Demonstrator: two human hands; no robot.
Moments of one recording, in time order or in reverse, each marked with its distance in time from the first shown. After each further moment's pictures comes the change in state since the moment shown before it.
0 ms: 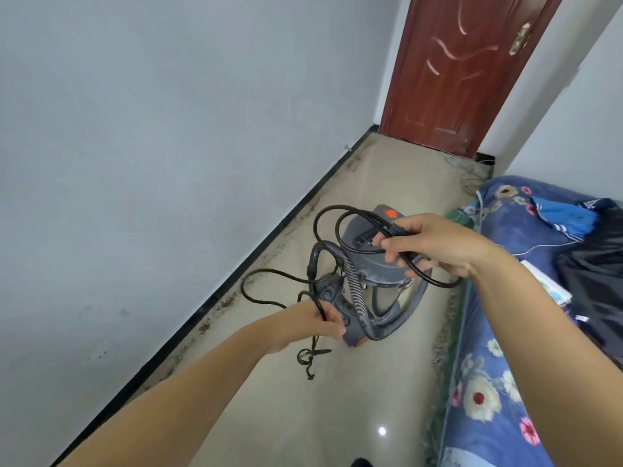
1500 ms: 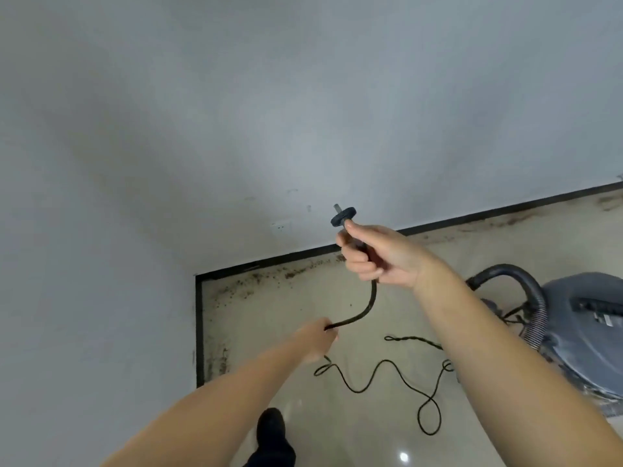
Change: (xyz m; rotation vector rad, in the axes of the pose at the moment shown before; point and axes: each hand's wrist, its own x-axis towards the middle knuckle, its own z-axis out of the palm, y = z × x) left_hand -0.152 -0.198 -0.016 -0.040 0.795 -0.669; right_hand 0.108 -0.038 0.342 0.272 -1.109 0.162
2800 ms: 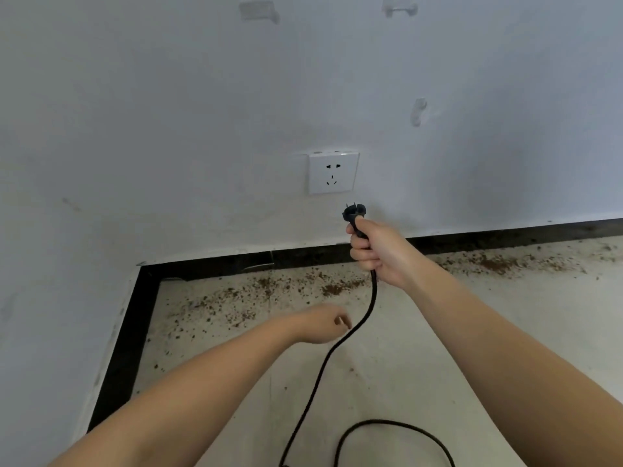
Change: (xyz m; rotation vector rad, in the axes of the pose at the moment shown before) left_hand 0.585 -0.320 0.027 0.160 -0.083 0.174; right_hand 0.554 0.337 -0.291 -0.054 0.343 -0.056
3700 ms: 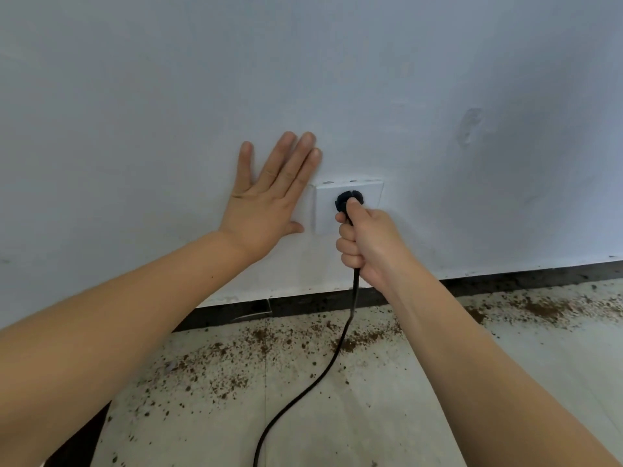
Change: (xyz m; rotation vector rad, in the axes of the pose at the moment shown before) left_hand 0.027 -0.039 -0.210 1.305 1.396 0.131; right_hand 0.104 -0.036 0.034 0.082 0.095 -0.221
